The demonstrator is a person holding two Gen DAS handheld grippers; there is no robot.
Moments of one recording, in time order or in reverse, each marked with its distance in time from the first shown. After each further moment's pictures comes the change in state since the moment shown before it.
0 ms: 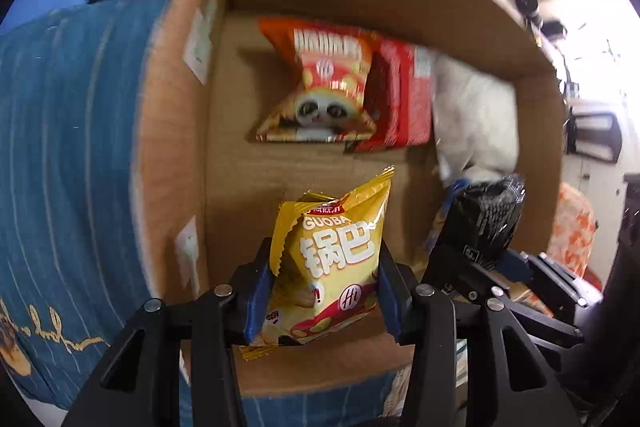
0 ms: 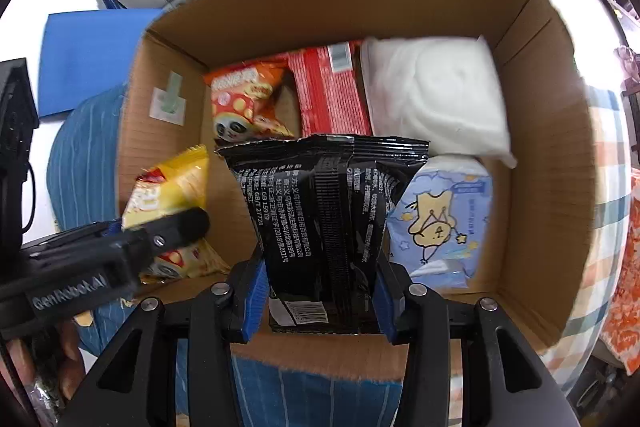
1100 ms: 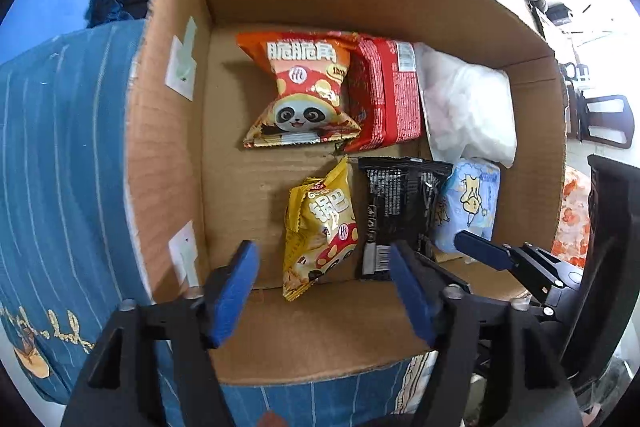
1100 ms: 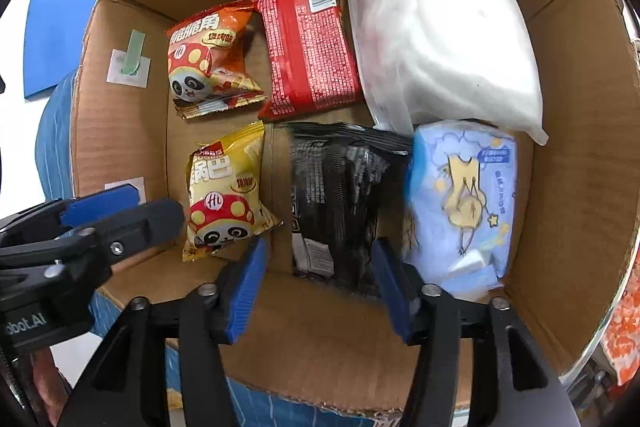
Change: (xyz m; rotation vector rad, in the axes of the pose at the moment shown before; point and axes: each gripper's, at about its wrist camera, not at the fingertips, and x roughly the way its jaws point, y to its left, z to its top) left arm -0.022 -0.026 -0.003 0.033 -0.018 0.071; right arm 0.072 -0.030 0.010 -0.014 0.149 0.011
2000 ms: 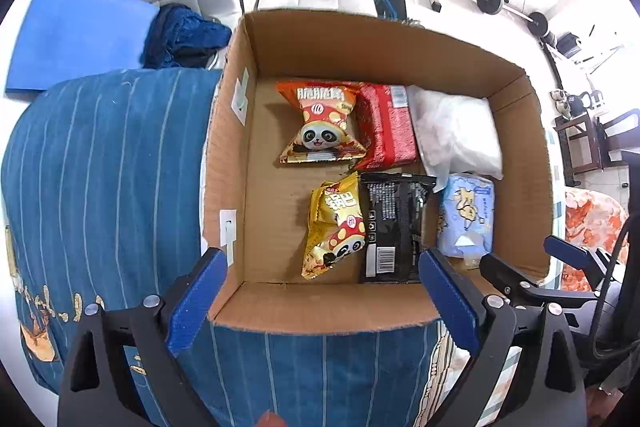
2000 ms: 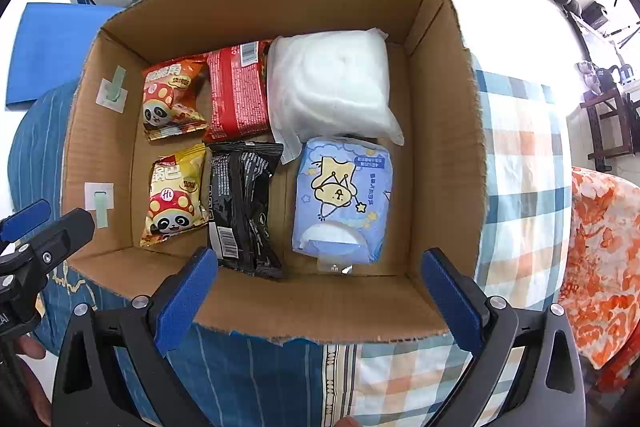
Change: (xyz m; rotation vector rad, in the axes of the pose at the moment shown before) left arm -0.042 -0.023 -0.051 -0.001 -0.263 0.134; right arm -0.074 -0.025 -0.060 0.002 -0.188 -0.194
